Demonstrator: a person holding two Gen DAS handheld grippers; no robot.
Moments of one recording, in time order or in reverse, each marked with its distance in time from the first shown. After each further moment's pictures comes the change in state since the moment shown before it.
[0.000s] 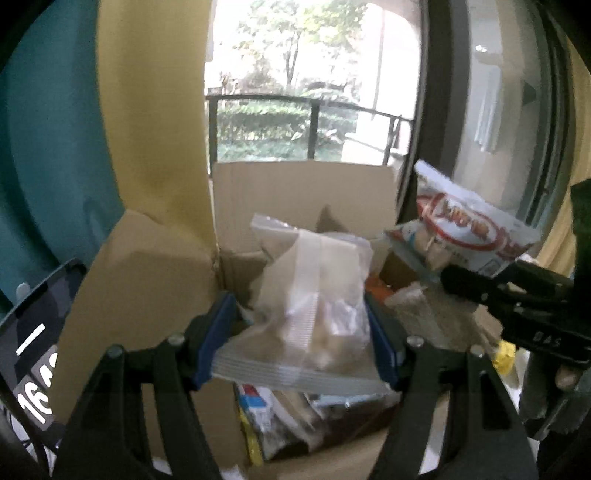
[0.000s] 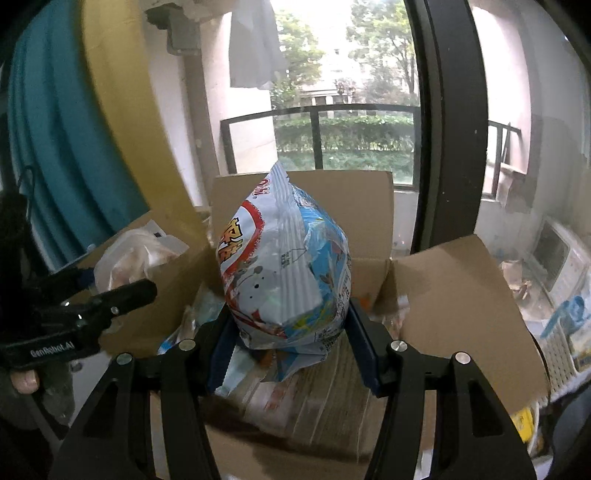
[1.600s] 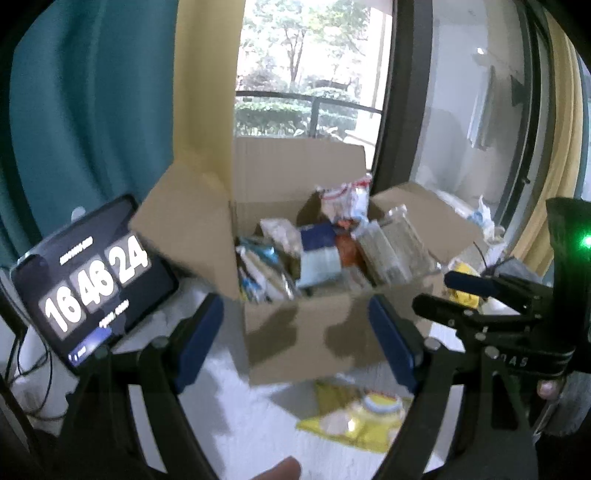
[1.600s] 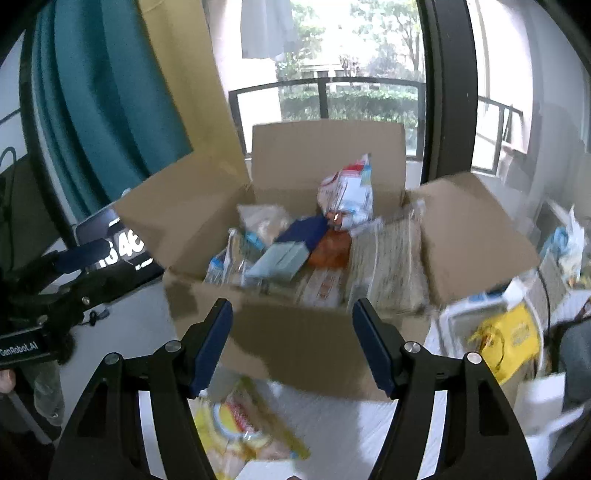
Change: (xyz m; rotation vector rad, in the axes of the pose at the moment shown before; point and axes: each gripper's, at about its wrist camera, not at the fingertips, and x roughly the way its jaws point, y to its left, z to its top) left arm -0.126 -0.016 -0.088 -0.021 0.002 -0.006; right arm -0.065 0.057 -0.078 -0.012 0.126 0.004
